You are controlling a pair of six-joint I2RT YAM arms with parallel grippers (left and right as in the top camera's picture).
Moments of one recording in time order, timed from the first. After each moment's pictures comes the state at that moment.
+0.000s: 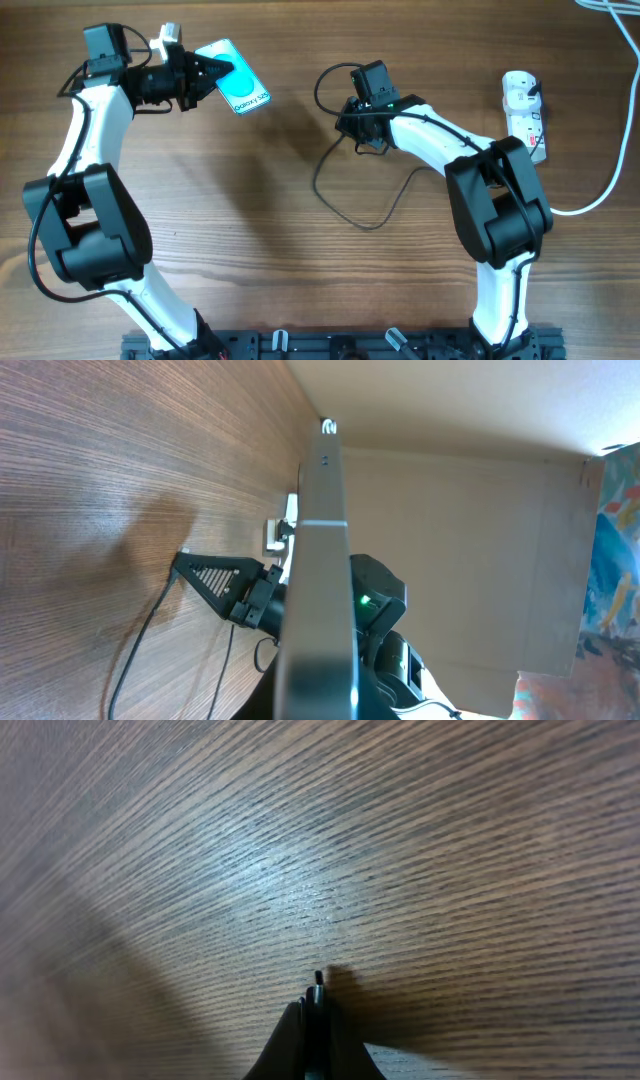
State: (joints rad) left arm 0.22 1.99 1.51 -0.54 1.27 -0.58; right arm 0.43 2.14 1.40 -0.35 -0.14 0.86
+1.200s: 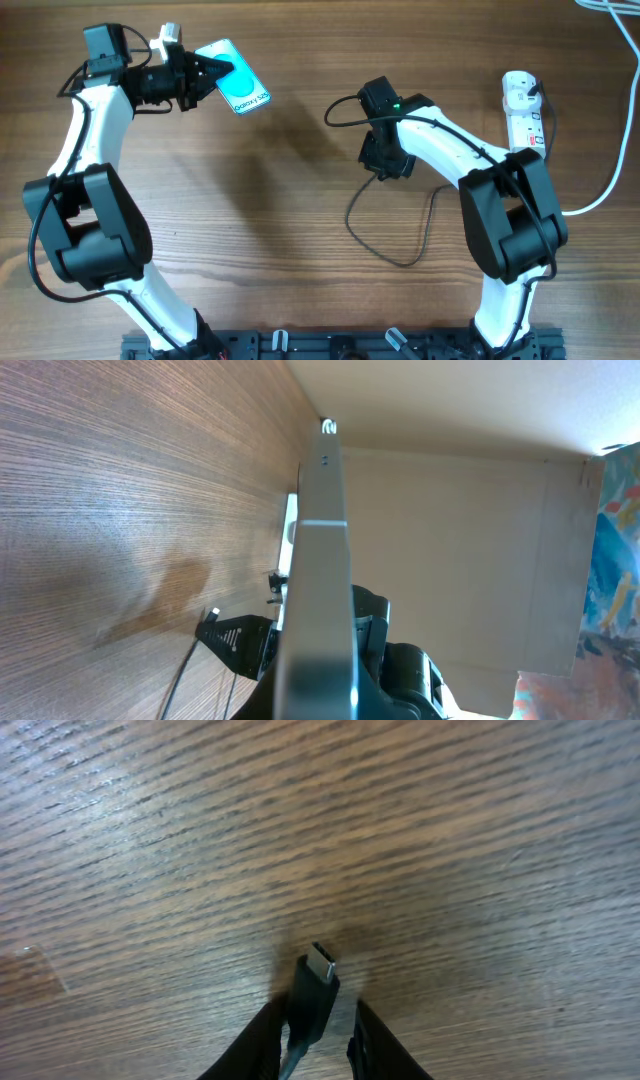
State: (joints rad) left arm 0.22 1.99 1.51 -0.54 1.27 -0.58; right arm 0.44 2.05 1.37 -0.82 -0.01 0.76
